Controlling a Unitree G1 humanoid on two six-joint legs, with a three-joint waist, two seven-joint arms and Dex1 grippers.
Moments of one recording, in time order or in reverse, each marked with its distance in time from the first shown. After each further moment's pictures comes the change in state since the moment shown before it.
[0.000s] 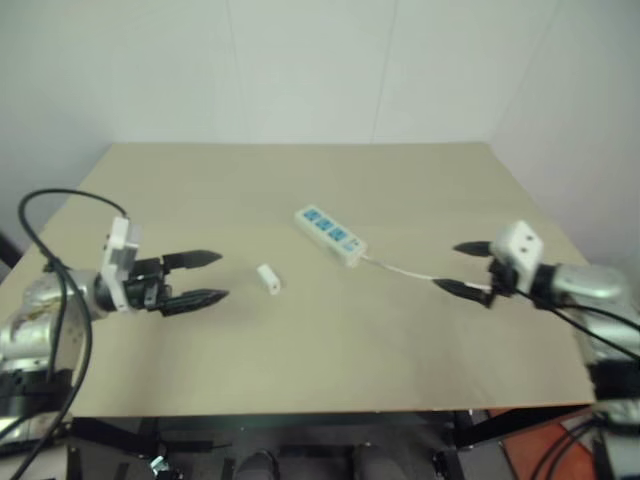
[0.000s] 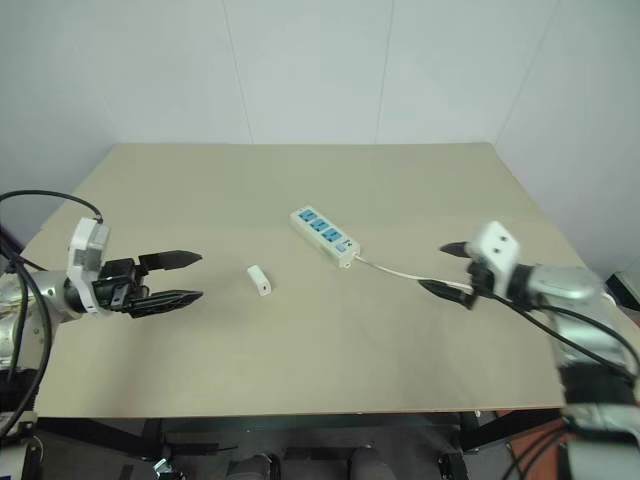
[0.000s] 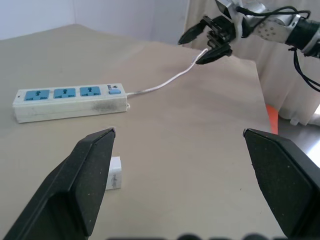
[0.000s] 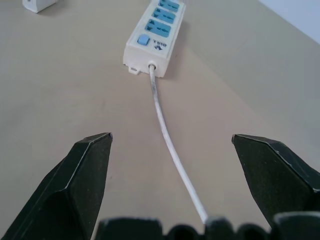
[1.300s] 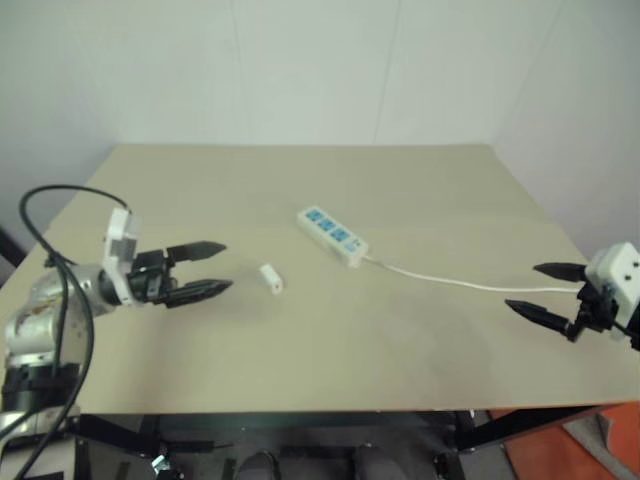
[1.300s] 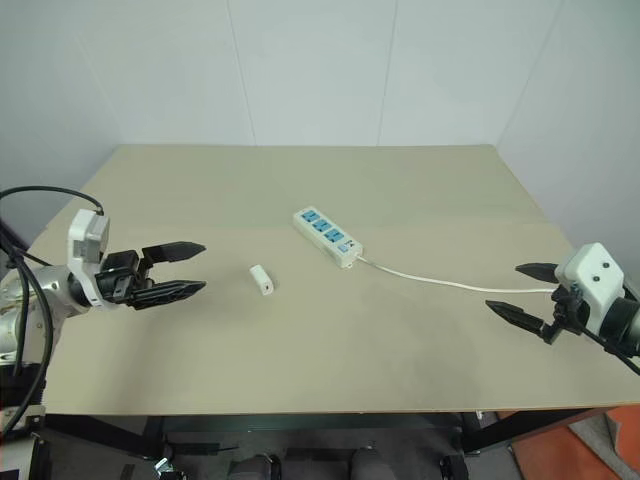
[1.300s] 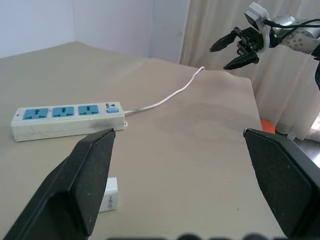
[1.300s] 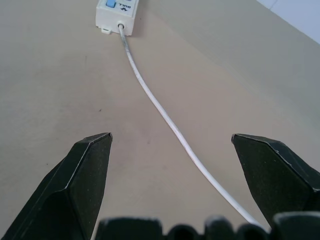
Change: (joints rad) left arm -0.037 -0.033 -0.002 0.006 -0.032 0.047 0.007; right arm 0.516 -0.261 -0.406 -0.373 0.181 0.141 0.032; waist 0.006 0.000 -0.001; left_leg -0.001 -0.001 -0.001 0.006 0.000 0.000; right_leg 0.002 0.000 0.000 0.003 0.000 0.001
